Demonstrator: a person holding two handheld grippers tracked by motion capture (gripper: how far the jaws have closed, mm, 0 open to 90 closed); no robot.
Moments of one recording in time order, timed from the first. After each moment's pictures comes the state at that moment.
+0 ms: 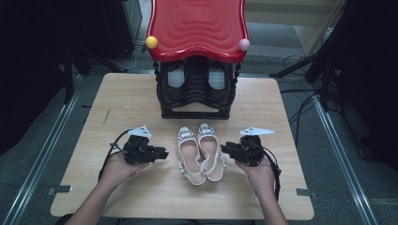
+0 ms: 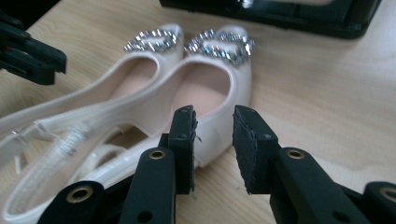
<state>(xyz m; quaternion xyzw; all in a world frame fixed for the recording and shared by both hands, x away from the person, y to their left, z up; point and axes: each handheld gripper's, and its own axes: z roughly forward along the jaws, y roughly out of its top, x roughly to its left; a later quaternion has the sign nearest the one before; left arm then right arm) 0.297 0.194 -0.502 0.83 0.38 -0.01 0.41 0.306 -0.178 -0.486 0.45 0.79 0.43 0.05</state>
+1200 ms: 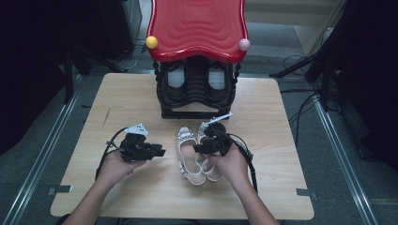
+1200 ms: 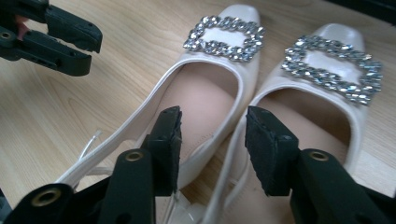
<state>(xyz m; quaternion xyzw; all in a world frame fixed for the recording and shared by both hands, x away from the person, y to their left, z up) 0.299 0.200 -0.498 0.83 0.38 0.01 0.40 0.328 -0.081 -0.465 0.42 0.85 0.31 0.00</state>
